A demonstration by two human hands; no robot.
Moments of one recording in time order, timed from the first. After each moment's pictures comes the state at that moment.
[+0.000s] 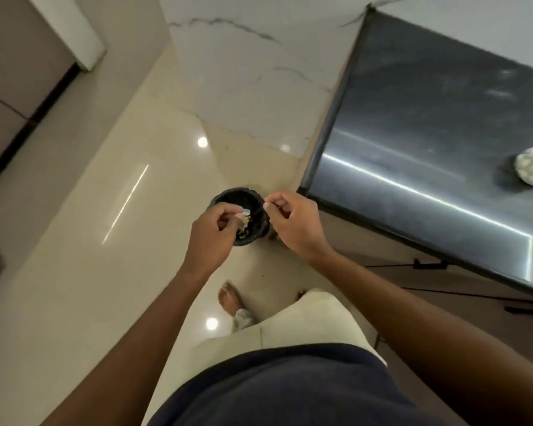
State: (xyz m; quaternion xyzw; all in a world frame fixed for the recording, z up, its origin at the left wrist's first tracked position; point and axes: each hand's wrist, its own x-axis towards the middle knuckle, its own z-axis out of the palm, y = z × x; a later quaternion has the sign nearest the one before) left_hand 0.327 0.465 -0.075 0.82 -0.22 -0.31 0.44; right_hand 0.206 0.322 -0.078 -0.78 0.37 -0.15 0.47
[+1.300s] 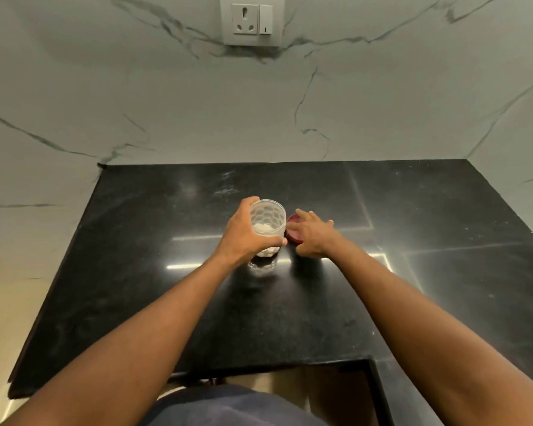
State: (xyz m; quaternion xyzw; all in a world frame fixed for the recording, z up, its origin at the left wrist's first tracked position) left_hand -0.022 -0.040 -0.012 0.68 -0.56 -0.31 0.37; right_hand -0.212 -0.133 -0.021 -0.85 0.48 0.18 0.15
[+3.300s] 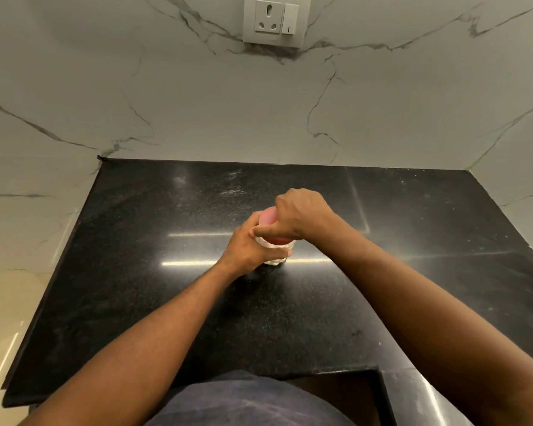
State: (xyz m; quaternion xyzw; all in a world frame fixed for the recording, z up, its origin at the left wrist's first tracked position) left_hand -0.001 -0.042 -0.041 0.62 -0.53 -0.42 0.40; right_hand -0.125 -0.108 0.083 -0.88 0.46 0.13 -0.03
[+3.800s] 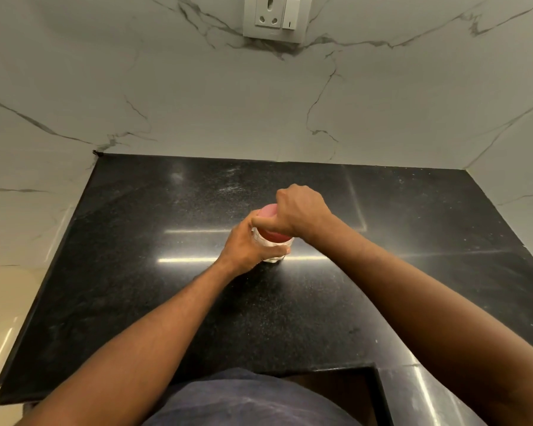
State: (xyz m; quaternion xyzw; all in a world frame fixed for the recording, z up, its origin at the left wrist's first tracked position) left_hand -0.003 -0.037 -0.041 0.62 -0.51 -0.43 0.41; right_hand -0.120 -0.107 0.081 -0.86 0.51 0.08 0.02
